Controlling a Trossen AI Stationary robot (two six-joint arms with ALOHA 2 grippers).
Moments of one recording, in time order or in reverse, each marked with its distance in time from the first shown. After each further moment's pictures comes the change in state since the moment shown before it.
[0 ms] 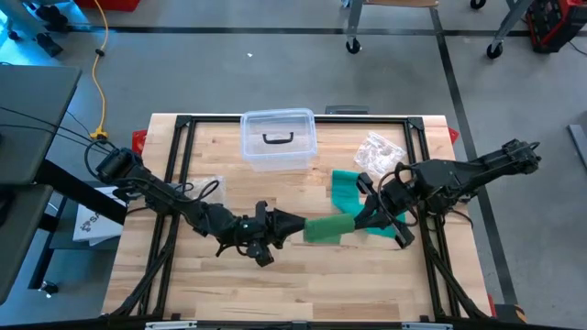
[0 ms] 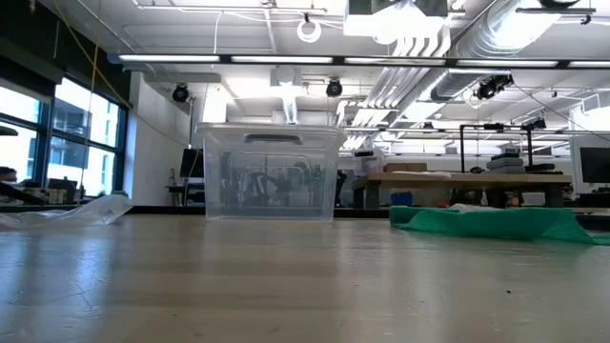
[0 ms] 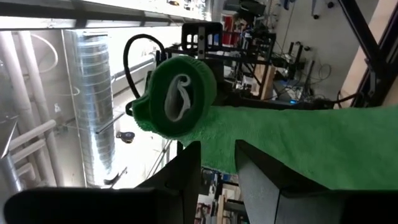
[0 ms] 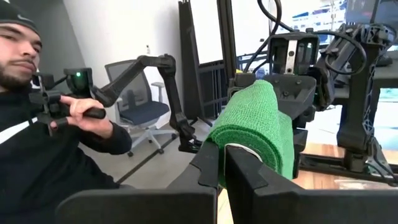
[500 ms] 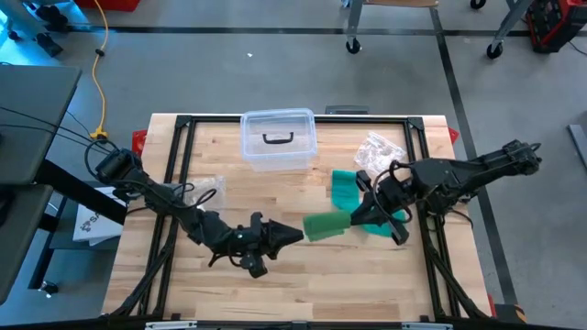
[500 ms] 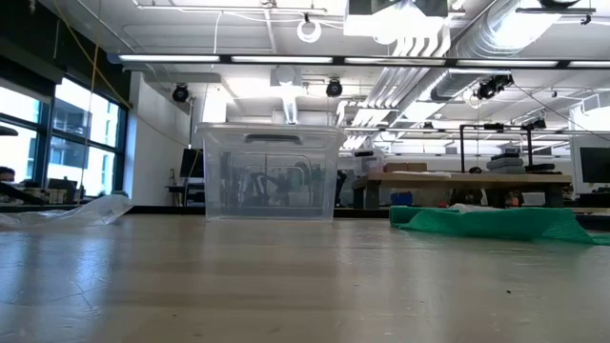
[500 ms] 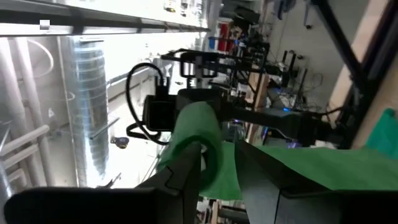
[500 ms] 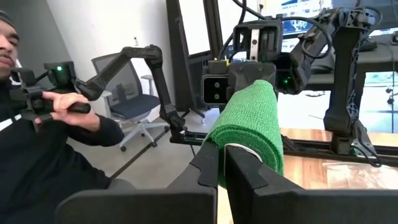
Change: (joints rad) left arm -0.053 0.000 0.000 -0.012 -0.035 -0.015; right arm -0.037 0.000 -0.001 -0.046 0.003 0.016
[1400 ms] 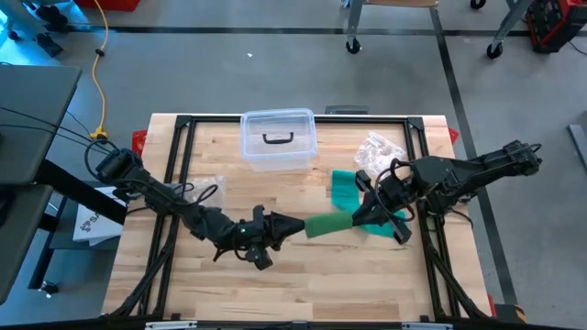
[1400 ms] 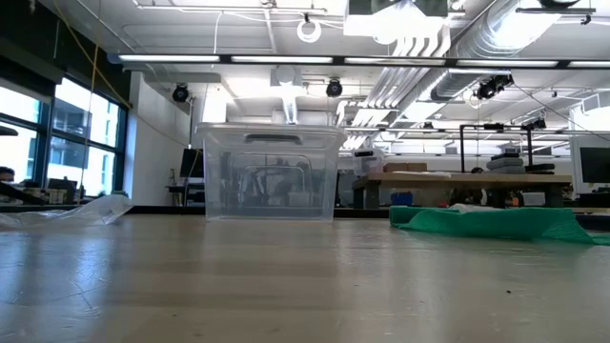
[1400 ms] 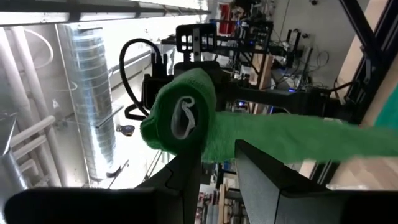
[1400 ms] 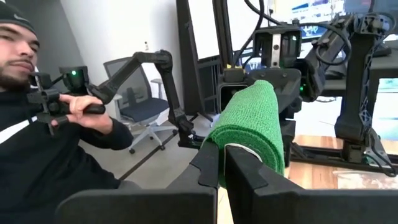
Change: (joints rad) left arm 0.028 0.001 0.000 -0.001 -0.034 0.041; right arm -0.009 0.000 0.000 0.026 -0.048 0.001
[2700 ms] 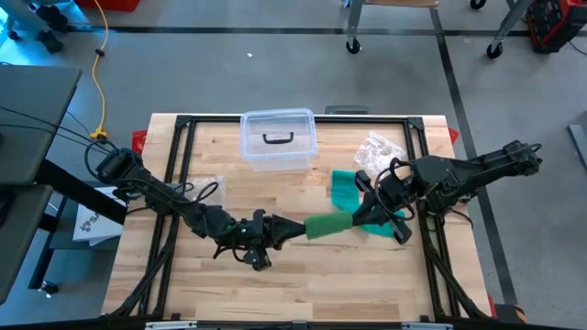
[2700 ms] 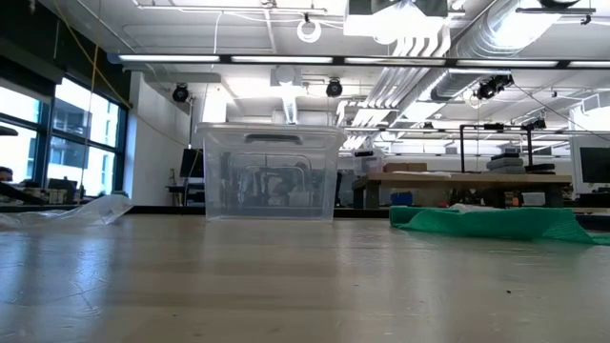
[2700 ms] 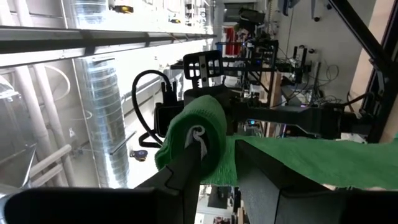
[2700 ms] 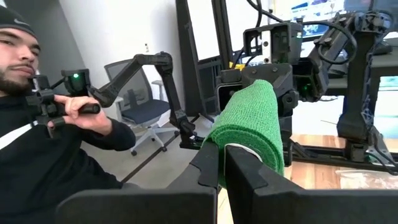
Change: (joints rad) left arm 0.018 0.000 0.000 0.030 0.115 0.087; right arm 0.000 0.001 0.000 0.004 0.008 0.018
